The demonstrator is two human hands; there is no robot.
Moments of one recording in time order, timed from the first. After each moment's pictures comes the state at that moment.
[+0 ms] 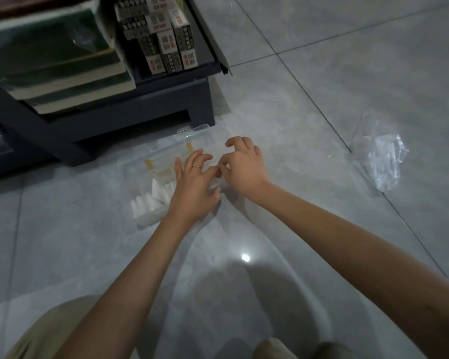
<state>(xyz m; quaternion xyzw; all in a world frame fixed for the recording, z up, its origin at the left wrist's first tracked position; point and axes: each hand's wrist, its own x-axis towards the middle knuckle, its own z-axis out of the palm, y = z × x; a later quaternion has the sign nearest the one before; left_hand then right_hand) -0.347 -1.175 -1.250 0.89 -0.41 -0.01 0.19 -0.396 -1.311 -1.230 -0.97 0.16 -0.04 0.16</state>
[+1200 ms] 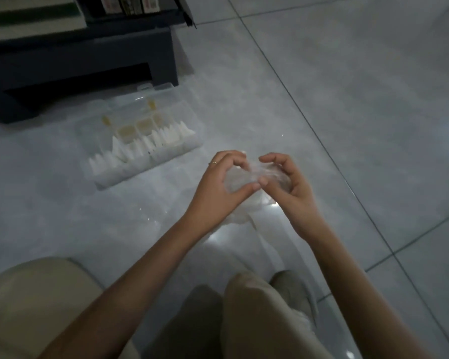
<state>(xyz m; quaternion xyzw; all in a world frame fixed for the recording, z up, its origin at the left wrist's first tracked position) -0.479 -1.181 -1.210 0.69 -0.39 -0.21 0.57 -0.597 -1.295 -1.189 -0.72 0.21 -0.18 0.63</state>
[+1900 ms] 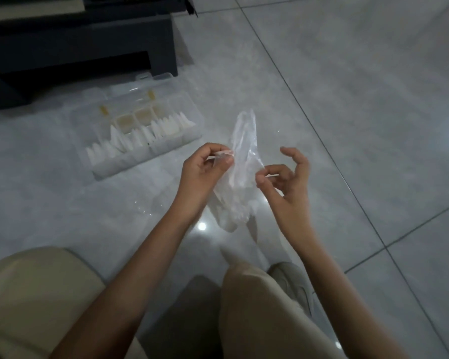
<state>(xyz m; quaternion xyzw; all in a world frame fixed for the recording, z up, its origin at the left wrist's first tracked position) -0.468 -1.171 -1.207 0.64 -0.19 -0.30 0.68 -0.600 -1.269 -1.198 -0.74 0.29 -0.25 0.55</state>
